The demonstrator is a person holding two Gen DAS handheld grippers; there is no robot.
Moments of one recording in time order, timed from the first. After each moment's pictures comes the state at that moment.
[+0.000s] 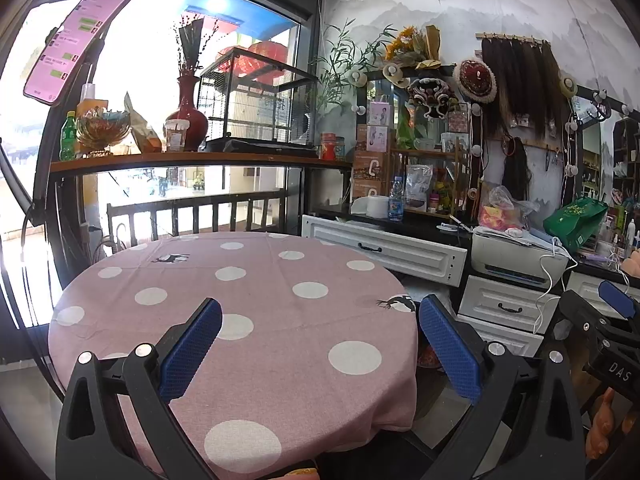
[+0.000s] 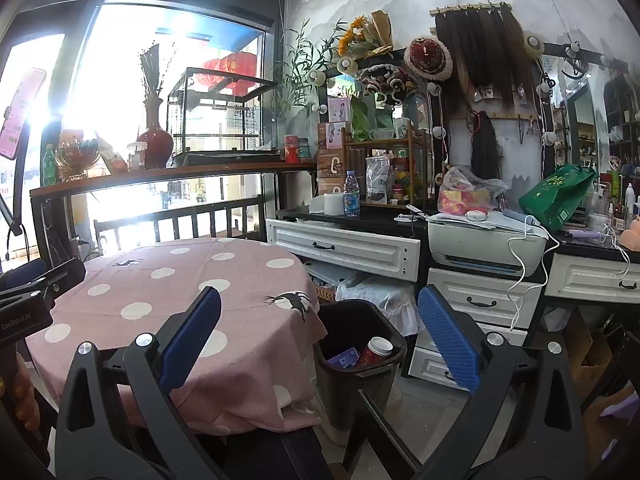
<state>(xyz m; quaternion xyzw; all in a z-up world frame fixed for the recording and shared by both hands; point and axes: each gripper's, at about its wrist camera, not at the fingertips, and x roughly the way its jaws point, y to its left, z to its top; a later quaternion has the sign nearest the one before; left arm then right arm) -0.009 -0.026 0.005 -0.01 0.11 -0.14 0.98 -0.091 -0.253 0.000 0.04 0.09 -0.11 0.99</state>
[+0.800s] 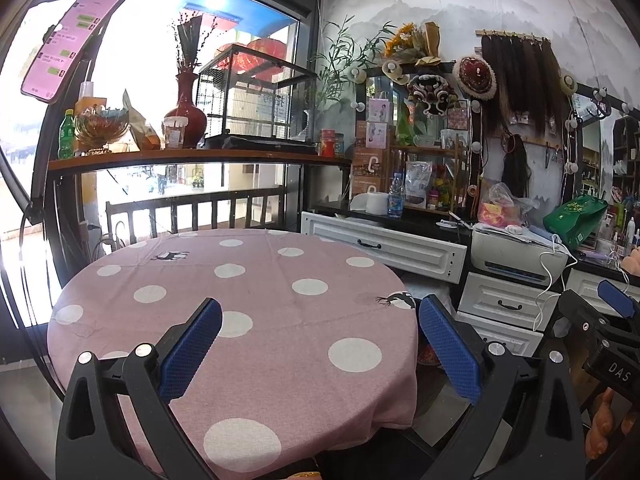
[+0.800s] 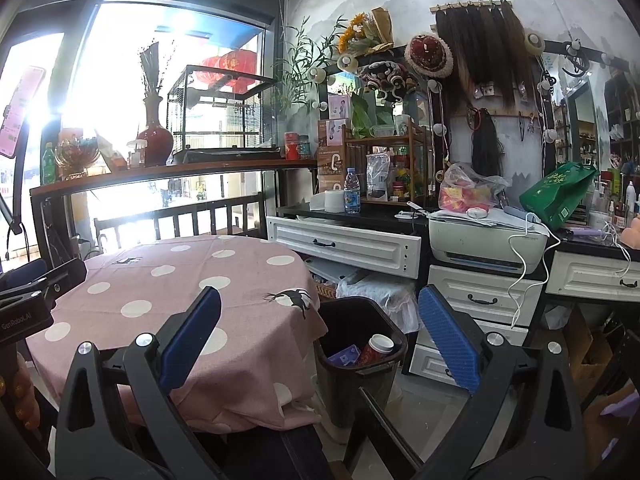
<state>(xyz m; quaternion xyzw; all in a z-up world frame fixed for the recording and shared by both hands) -0.008 -0.026 0.004 -0.01 0.12 -0.14 0.98 -0.088 -0.253 -0.001 0.04 0.09 -0.11 0.99</state>
